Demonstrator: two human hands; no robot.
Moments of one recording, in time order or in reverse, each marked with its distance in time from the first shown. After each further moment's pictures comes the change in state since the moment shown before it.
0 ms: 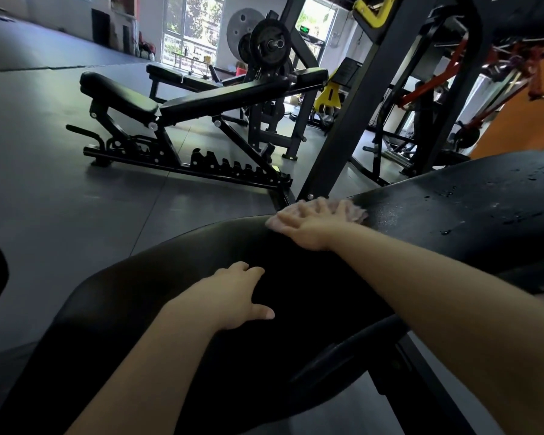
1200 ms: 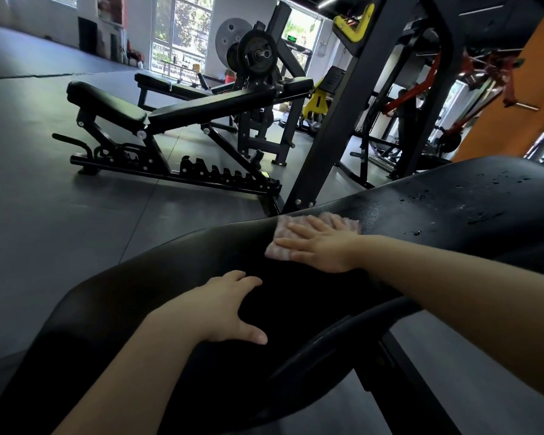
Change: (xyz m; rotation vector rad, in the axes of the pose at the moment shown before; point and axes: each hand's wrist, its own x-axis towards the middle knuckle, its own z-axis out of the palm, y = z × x) left_hand -0.012 0.004 0.004 0.006 -0.025 0.077; right_hand -0.044 0.038 0.005 -0.077 -0.036 -0.202
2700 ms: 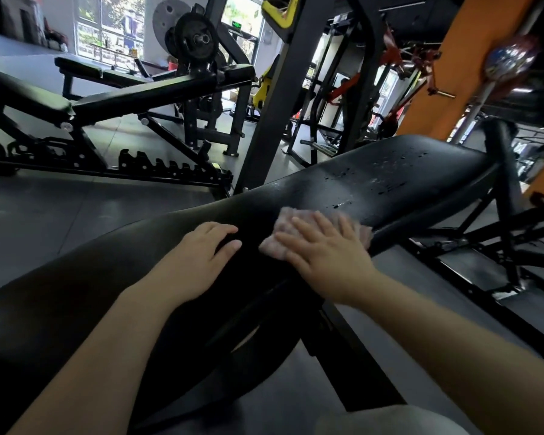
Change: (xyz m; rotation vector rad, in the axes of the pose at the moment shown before) left_hand 0.035 0.045 0.005 -0.272 0.526 0.270; right_hand -0.123 0.011 0.048 0.023 0.395 0.267
